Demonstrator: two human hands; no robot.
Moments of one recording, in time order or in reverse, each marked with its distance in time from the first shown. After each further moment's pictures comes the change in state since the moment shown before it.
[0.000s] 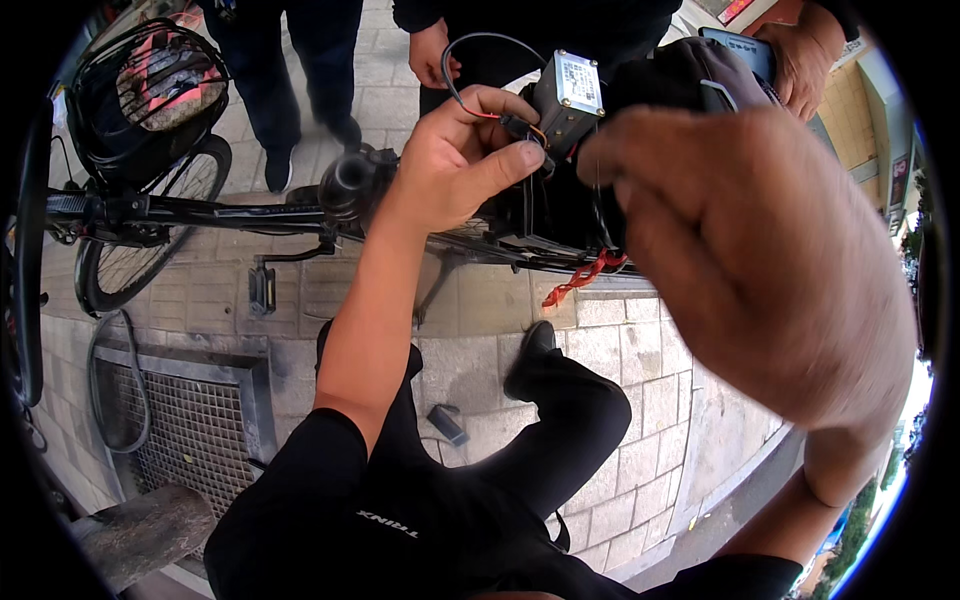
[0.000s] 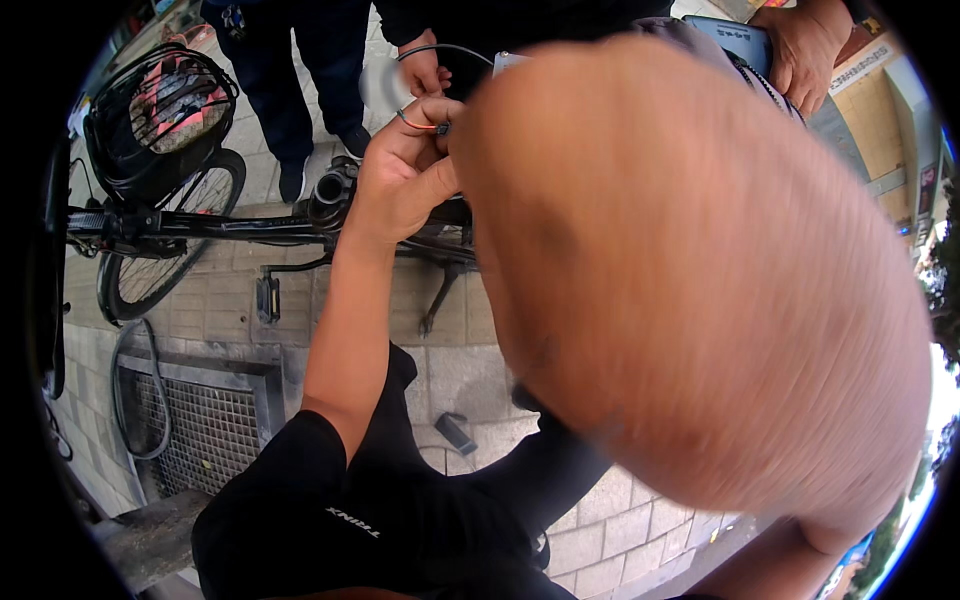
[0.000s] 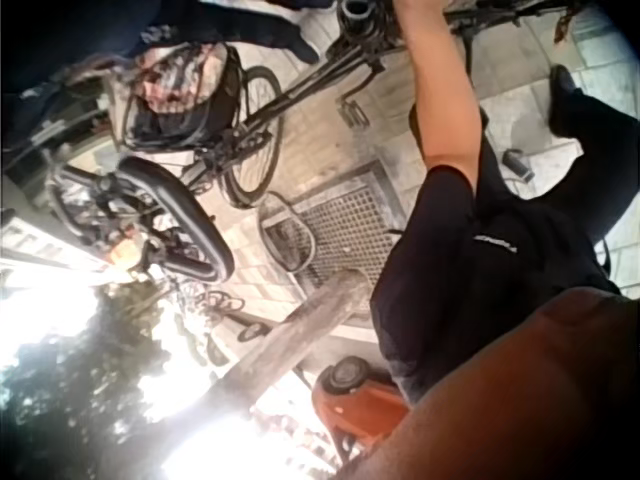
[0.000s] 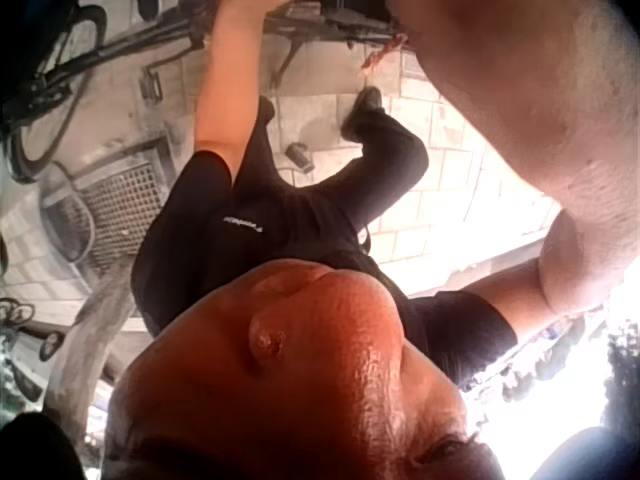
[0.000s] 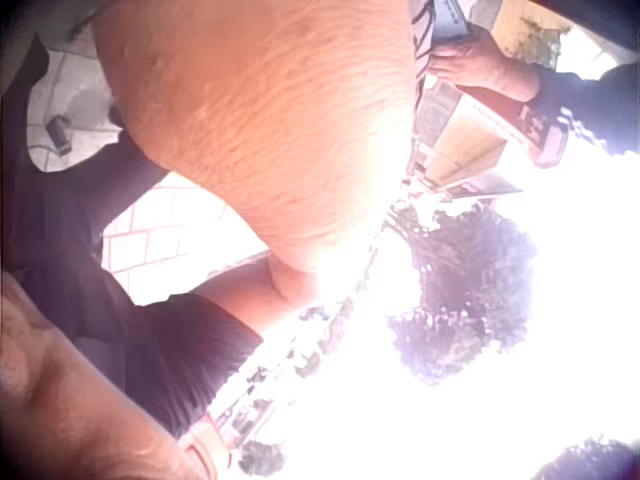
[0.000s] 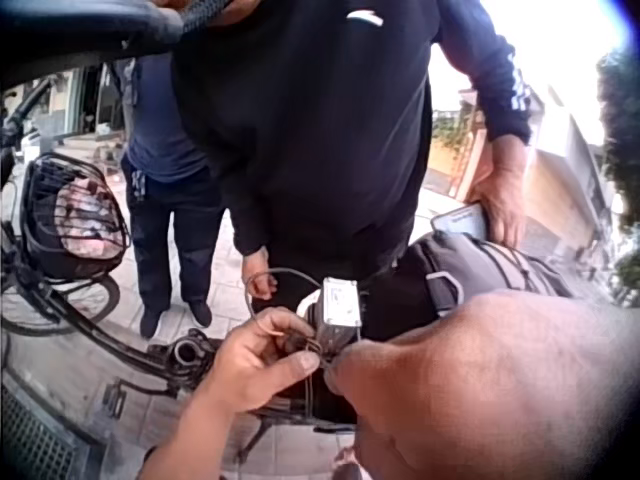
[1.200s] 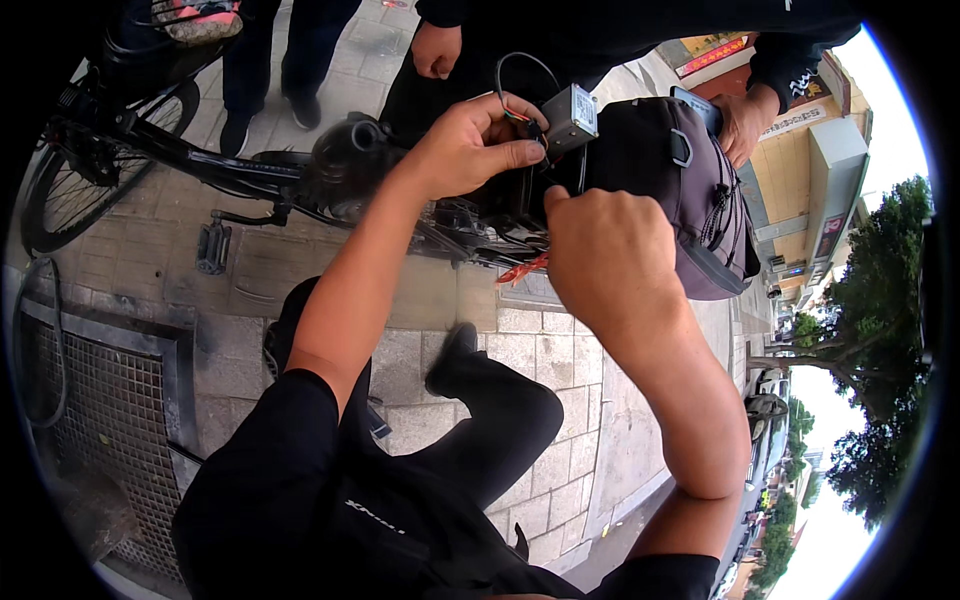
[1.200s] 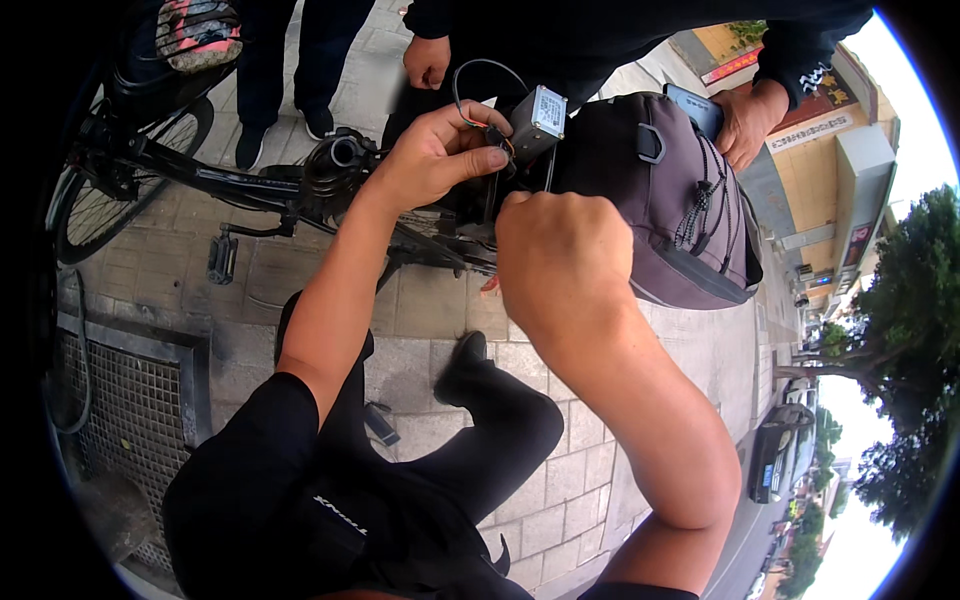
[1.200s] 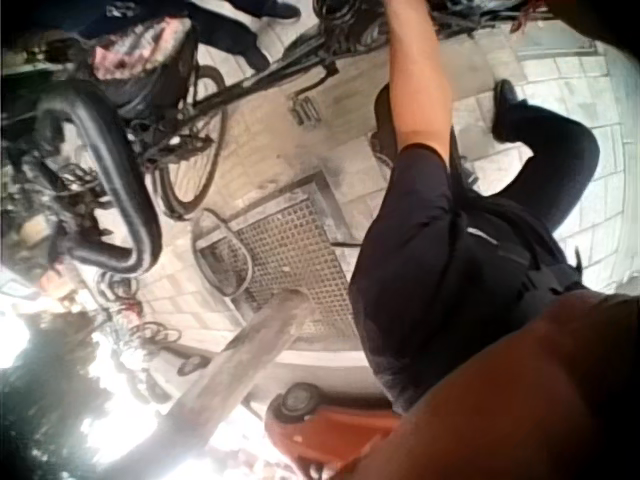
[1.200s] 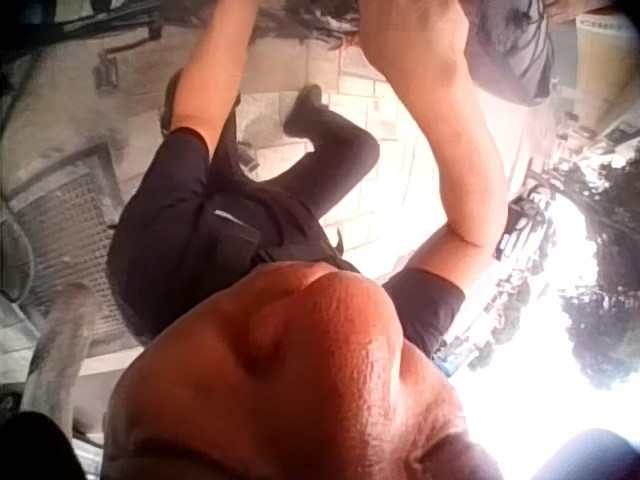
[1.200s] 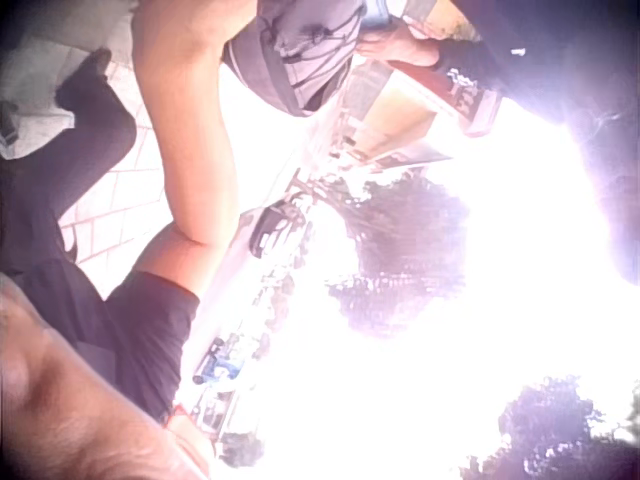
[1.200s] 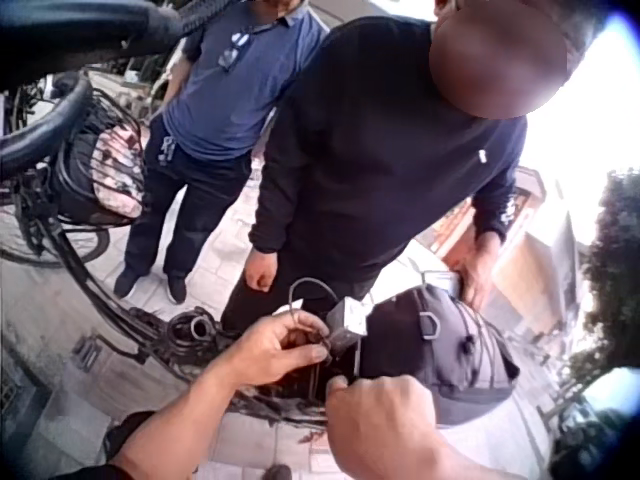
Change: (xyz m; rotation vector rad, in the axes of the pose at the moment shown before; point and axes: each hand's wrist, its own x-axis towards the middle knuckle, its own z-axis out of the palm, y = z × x) left_hand 0.009 -0.011 0.002 -0.022 -0.055 -0.058; right_hand 0.009 -0.031 0.076 -0.678 -0.129 0.191
